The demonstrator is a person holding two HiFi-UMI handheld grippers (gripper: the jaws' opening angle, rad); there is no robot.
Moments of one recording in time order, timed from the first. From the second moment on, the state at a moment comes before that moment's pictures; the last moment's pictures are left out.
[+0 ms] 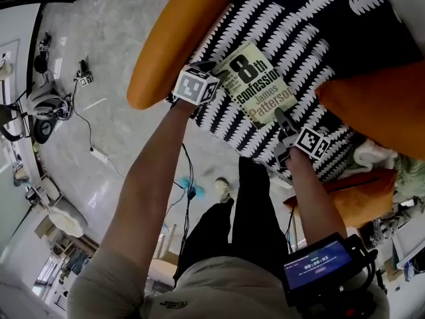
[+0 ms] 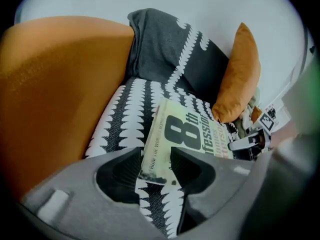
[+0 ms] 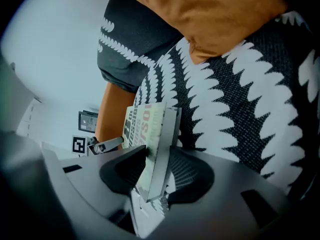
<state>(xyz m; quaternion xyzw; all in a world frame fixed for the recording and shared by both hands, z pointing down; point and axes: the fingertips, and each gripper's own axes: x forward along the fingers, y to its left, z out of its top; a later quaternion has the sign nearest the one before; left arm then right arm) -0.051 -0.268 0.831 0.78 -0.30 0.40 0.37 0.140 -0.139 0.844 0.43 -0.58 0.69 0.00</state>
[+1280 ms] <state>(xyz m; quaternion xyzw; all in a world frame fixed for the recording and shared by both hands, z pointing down) -0.099 -0.164 0.616 0.80 -0.37 0.26 0.39 0.131 -0.116 0.642 0.43 -0.66 0.62 -0.01</state>
